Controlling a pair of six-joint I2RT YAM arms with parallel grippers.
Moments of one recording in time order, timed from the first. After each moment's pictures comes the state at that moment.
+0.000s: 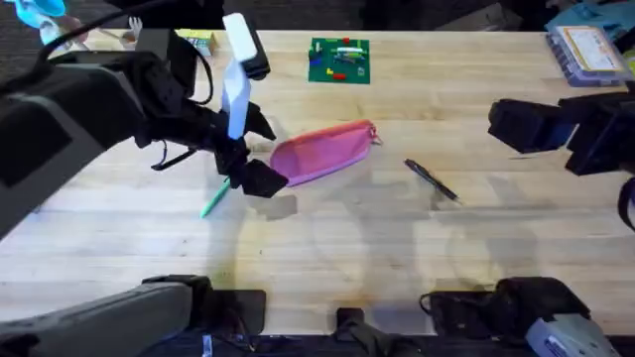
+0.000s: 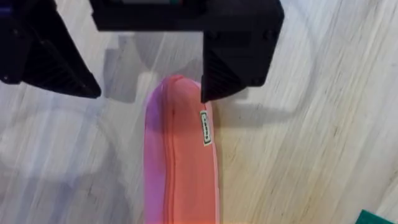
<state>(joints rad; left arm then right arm) 0.00 1.37 0.91 -0.88 0.69 1.10 0.00 0.62 0.92 -0.83 -0.13 0.01</state>
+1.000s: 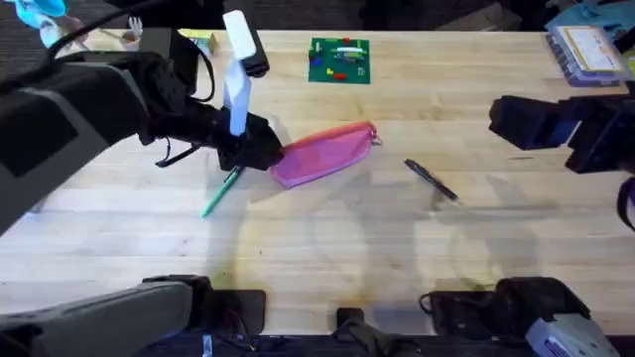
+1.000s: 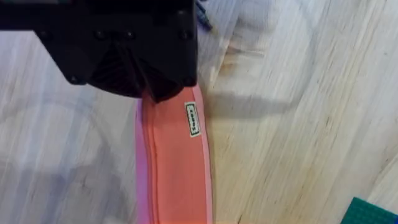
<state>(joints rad) 0.00 1.40 0.91 -0.83 0.71 1.10 0.00 0.62 0.92 -0.83 -0.13 0.05</state>
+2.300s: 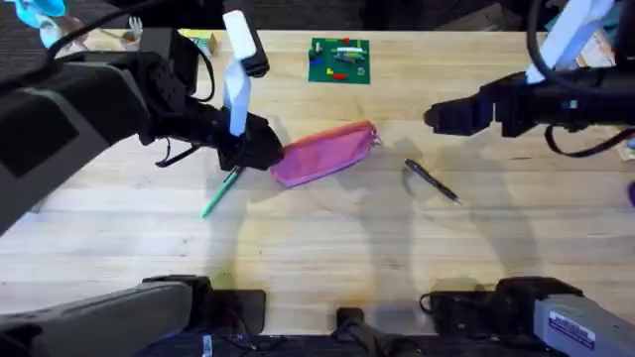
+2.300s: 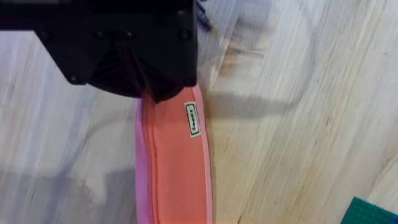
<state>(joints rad) 0.00 1.40 0.91 -0.83 0.71 1.10 0.00 1.09 1.01 -0.80 -0.48 -0.24</state>
